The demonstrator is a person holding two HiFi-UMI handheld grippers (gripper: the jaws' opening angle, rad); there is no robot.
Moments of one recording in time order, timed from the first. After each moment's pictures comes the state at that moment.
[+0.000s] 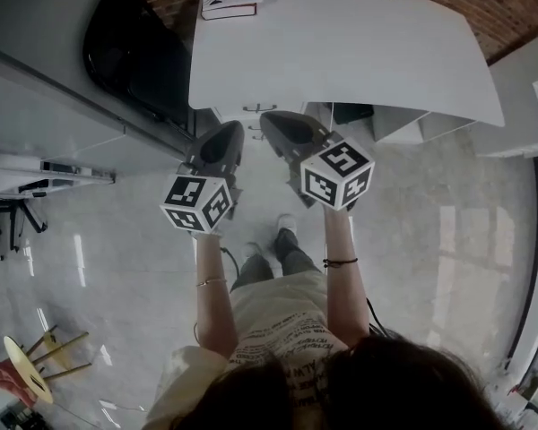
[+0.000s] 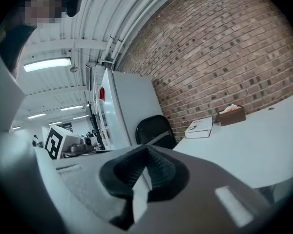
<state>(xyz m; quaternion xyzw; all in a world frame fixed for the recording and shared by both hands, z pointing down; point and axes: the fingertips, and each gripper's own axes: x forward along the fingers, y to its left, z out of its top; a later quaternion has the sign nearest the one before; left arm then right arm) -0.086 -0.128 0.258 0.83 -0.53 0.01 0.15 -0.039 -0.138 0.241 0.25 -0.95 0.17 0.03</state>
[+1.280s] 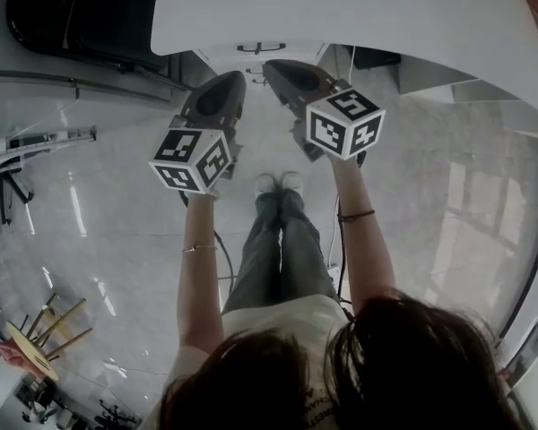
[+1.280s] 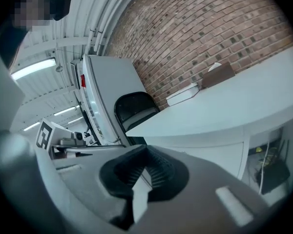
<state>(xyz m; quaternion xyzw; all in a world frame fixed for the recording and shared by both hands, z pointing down) -0.096 -0.198 0.458 0.82 -0.53 0.05 0.20 -0.052 -0.219 0.466 0.25 -0.93 0.25 0.05</state>
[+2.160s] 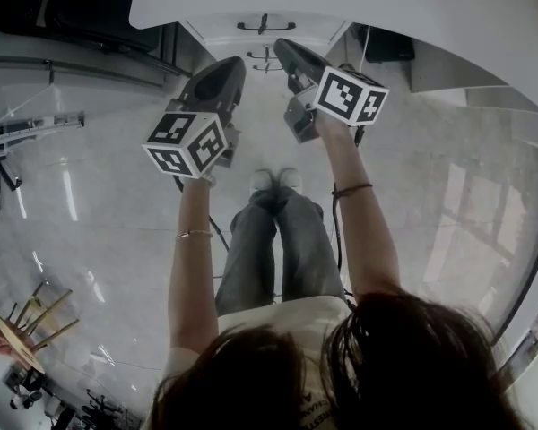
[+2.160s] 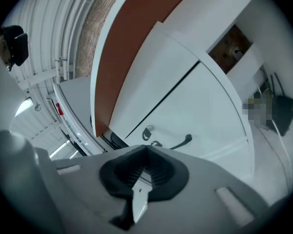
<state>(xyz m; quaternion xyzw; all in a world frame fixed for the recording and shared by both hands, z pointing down) -0.110 -0.210 0.556 0.81 -0.54 0.02 0.23 -0.048 -0.266 0.593 0.29 -0.86 0.43 -0.04</state>
